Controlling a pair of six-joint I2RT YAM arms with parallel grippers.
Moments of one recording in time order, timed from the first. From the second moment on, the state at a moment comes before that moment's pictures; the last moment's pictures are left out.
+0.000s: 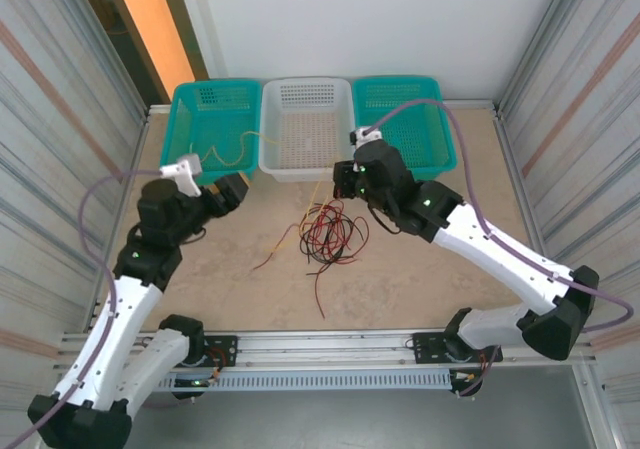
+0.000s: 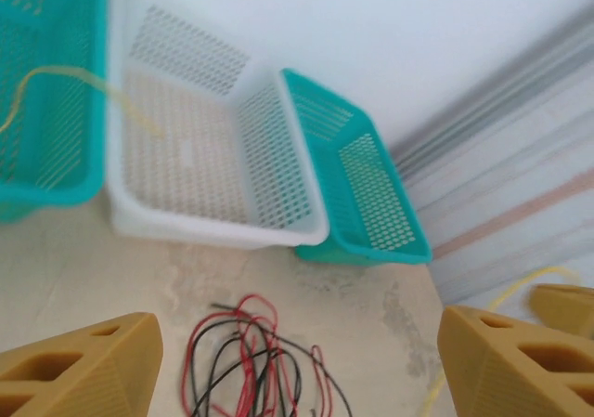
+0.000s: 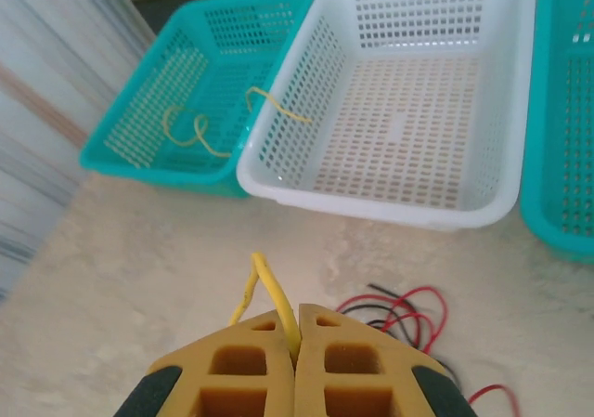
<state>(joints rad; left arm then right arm) -0.24 0.82 0.86 -0.31 0.36 -0.61 0.90 1.32 1.31 -0.54 0.33 0.47</state>
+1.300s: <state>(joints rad) -0.50 1.19 1.00 -0.23 0.56 -0.41 0.92 1.35 1.31 -0.42 0.26 0.31</state>
